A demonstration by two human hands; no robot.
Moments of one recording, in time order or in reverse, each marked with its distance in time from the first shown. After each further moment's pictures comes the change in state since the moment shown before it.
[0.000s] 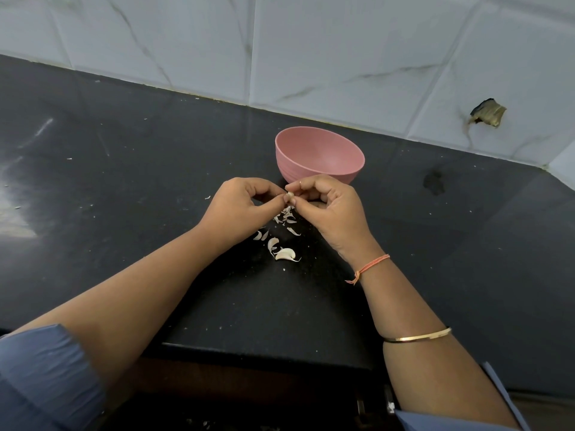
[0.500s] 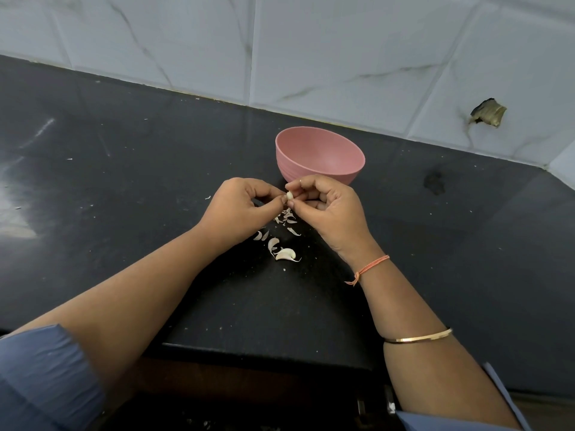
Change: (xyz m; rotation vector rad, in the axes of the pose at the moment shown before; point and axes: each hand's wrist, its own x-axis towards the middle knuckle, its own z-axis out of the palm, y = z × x) left_hand -0.001 -0.001 -0.002 0.029 -0.010 0.043; right_hand -0.001 0.000 0.001 0.049 -0.035 -0.010
